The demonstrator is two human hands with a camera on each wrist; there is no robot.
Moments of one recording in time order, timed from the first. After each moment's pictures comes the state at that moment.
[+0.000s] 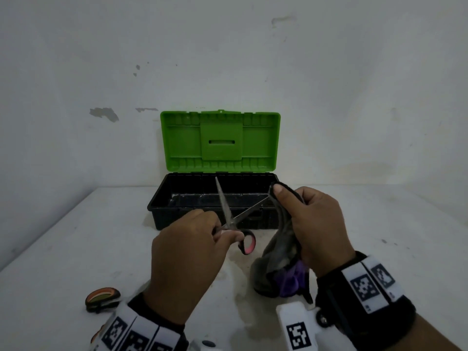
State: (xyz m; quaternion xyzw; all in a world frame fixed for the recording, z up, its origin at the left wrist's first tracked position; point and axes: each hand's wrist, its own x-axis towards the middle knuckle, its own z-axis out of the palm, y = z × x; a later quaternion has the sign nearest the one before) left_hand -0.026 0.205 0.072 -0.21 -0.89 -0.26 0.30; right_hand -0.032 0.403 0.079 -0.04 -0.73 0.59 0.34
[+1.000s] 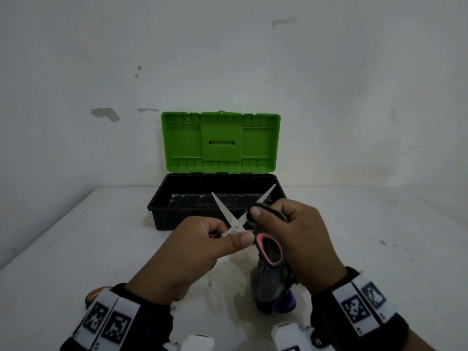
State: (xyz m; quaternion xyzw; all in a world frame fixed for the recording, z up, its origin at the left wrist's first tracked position) left_hand -0.025 0.203 0.083 -0.17 -0.76 -0.62 -0.06; right_hand -0.011 0.383 0.074 0.08 -0.73 0.63 0.24
